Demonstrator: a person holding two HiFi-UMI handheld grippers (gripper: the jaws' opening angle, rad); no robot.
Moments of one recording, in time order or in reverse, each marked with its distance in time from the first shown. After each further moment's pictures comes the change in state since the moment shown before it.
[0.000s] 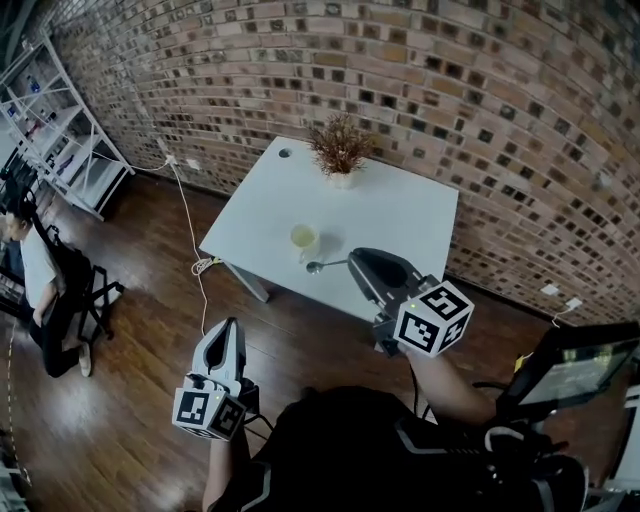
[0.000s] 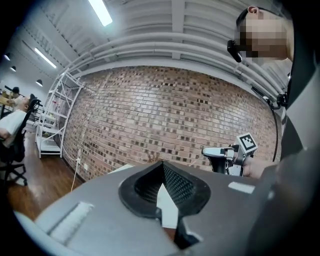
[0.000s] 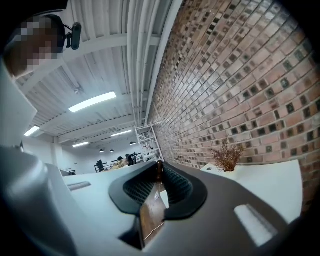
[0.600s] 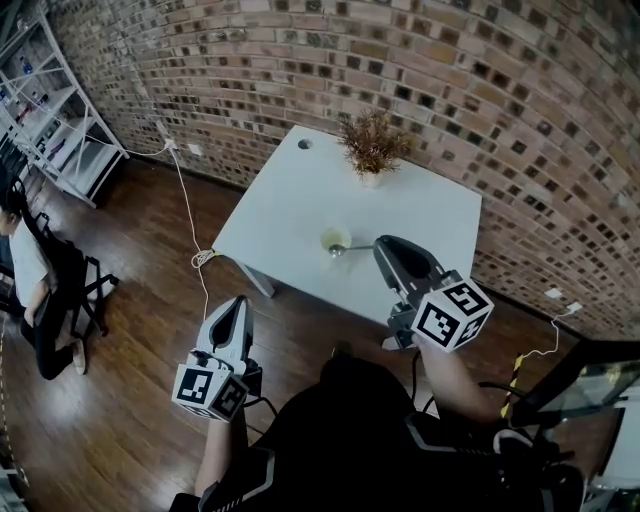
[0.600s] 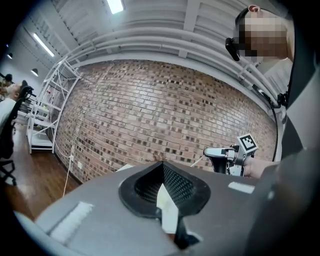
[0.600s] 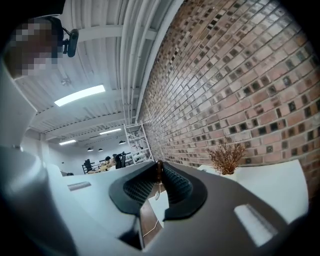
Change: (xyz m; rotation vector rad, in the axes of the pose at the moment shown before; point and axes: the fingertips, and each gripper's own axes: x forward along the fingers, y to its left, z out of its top) left arm 0.053 0.111 0.008 -0.038 0.008 -0.085; right arm 0.095 -0.014 -0.004 -0.012 -0.007 -0.123
